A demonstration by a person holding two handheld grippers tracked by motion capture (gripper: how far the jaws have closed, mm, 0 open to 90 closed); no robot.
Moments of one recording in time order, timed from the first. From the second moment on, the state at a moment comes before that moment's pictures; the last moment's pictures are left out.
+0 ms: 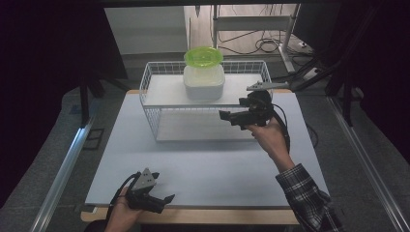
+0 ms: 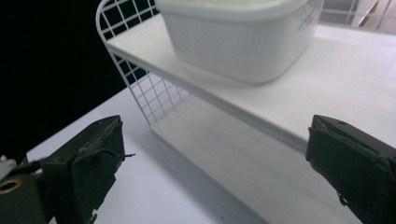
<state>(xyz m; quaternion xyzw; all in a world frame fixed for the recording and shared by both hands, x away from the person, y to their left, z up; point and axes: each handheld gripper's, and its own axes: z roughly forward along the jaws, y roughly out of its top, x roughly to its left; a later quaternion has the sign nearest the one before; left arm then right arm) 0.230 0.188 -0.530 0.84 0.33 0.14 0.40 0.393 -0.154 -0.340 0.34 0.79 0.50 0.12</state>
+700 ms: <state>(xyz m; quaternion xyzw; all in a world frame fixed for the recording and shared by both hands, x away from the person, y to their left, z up) 0.230 0.191 -0.527 0.83 0.35 0.13 0.41 0.348 -0.176 -0.400 0.35 0.79 0.48 0.13</state>
